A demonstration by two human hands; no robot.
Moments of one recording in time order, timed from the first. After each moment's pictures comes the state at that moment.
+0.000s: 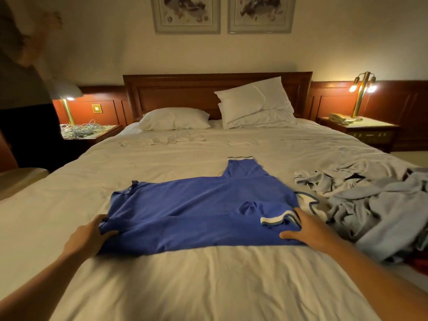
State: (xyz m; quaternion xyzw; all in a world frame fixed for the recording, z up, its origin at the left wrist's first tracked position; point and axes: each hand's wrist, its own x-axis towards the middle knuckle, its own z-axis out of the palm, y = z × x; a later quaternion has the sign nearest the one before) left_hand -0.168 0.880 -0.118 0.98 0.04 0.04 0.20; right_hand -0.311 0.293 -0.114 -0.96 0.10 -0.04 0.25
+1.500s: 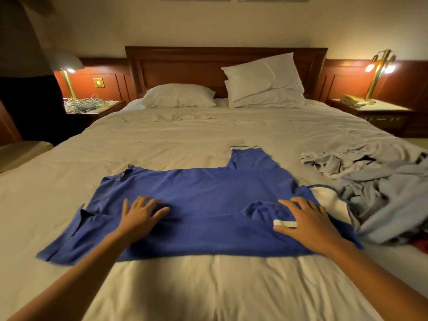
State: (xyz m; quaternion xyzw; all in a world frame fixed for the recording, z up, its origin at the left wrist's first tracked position) left_hand -0.203 0.788 -0.145 0.98 -0.11 0.03 0.15; right_hand -0.344 0.354 -0.123 -0.99 0.07 -0.07 0.05
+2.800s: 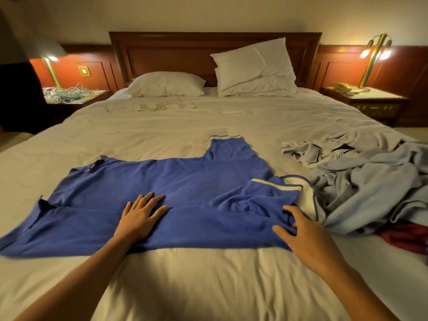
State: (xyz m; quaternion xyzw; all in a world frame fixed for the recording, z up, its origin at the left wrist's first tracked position) left_hand -0.226 0.701 -0.179 0.98 -0.12 -0.03 0.16; right_hand -0.411 0.317 -0.128 -0.94 0.16 -0.11 0.28
